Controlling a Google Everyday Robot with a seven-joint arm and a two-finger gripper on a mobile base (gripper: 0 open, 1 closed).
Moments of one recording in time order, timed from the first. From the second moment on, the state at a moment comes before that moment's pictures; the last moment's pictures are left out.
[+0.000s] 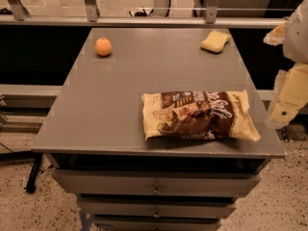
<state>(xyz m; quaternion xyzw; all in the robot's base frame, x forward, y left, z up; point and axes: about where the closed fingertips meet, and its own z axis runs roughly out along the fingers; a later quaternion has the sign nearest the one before) 0.438 -0.217 0.976 -0.60 0.78 -0.03 0.16</state>
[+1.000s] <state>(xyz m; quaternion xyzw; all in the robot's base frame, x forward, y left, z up) 0.469 -0.202 0.902 -0.62 0.76 0.04 0.20</state>
